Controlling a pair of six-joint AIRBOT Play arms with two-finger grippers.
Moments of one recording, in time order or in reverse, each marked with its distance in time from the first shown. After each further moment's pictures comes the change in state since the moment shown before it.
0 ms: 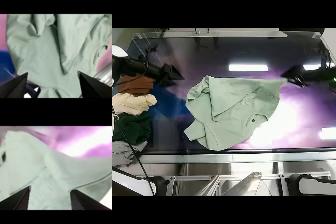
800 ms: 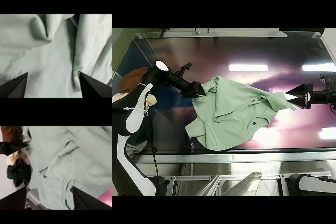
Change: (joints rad) left arm -0.214 -0.236 0.084 0.031 0.091 0.046; right arm -0.180 0.024 -0.212 0.188 0.260 -0.028
